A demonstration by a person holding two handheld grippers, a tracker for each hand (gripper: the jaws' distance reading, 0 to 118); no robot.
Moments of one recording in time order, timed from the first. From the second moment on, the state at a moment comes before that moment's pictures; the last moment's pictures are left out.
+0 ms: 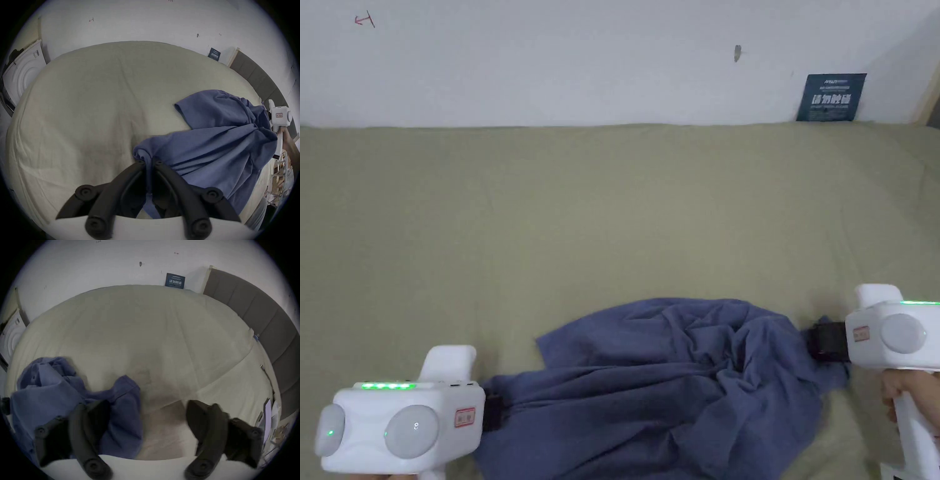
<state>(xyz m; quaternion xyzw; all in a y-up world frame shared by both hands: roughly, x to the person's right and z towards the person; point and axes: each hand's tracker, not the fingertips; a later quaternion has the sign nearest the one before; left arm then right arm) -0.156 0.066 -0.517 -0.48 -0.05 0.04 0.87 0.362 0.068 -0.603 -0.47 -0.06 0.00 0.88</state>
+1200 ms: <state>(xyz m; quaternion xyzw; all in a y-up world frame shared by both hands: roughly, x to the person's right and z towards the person) -0.246 0.454 -0.444 -0.23 0.15 -0.02 0.96 0.330 0.428 -0.498 -0.17 -0.05 -0.01 0.98</state>
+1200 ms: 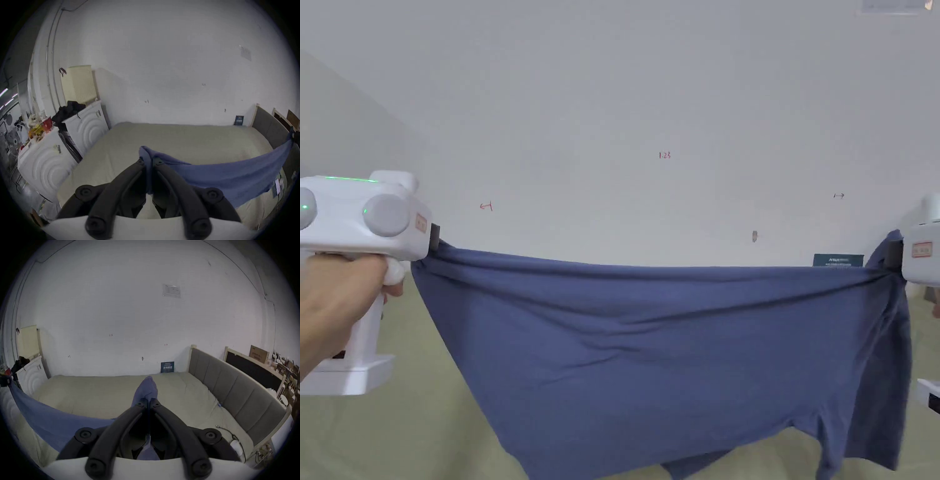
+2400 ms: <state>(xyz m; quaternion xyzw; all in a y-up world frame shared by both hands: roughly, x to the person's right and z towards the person) -0.252 0.223 -0.698 -0.33 0.19 -0.07 0.92 0.287 0.218 -0.743 -0.28 -0.09 0.04 0.96</state>
